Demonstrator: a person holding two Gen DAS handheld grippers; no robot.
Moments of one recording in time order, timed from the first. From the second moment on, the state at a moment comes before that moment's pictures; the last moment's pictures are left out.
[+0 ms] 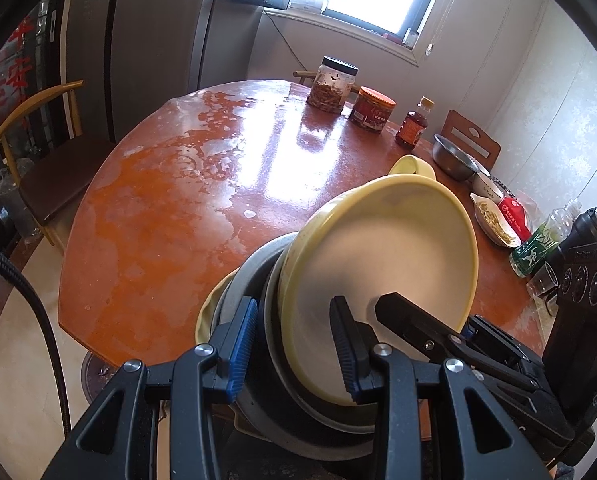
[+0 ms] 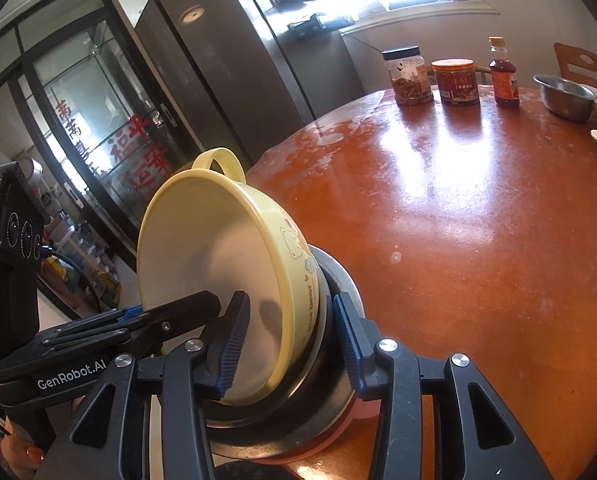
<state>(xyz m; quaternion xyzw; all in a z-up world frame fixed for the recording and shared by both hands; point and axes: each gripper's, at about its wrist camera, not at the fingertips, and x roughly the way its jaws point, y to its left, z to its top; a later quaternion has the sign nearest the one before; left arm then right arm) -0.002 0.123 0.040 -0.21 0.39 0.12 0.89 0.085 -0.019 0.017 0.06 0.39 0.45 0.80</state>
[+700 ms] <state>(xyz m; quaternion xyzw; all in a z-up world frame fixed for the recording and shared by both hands) -0.018 0.117 0.063 -0.20 0.35 0.13 0.91 0.083 -0.047 0.037 0.07 0.35 0.44 0.83</state>
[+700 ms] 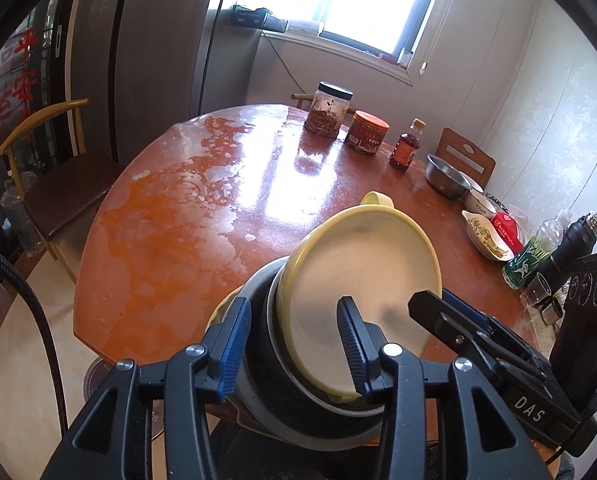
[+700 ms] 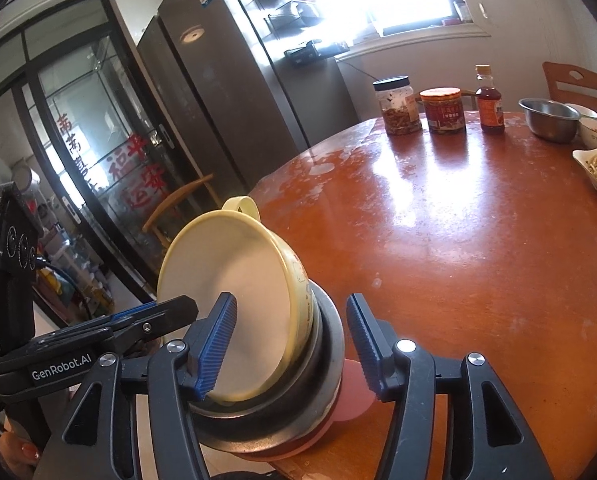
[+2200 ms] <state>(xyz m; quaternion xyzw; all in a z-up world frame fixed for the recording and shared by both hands) -0.041 0.185 0.007 -0.20 0.39 0.19 0.88 0.045 -0.081 -0.005 0.03 0.38 0.42 0.82</state>
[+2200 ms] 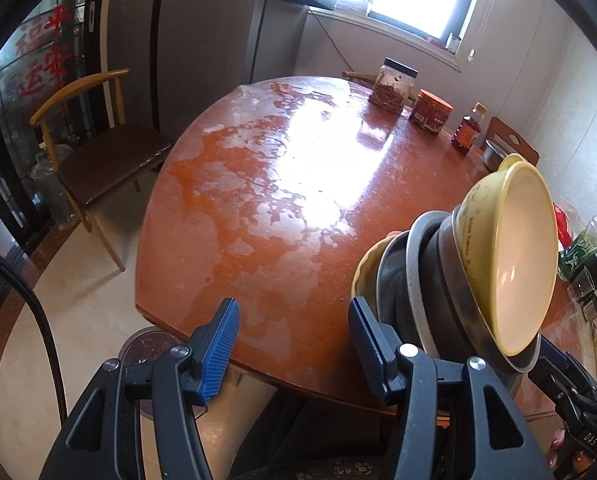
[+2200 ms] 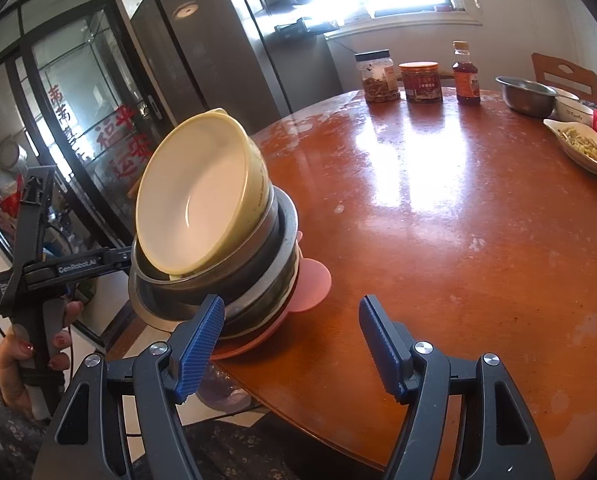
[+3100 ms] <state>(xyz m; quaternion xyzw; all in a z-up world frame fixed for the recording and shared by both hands) 0.025 0.133 0.006 -0.14 0.41 0.11 0.89 0.053 -0.110 -0.007 0.03 0.38 0.41 0.83</state>
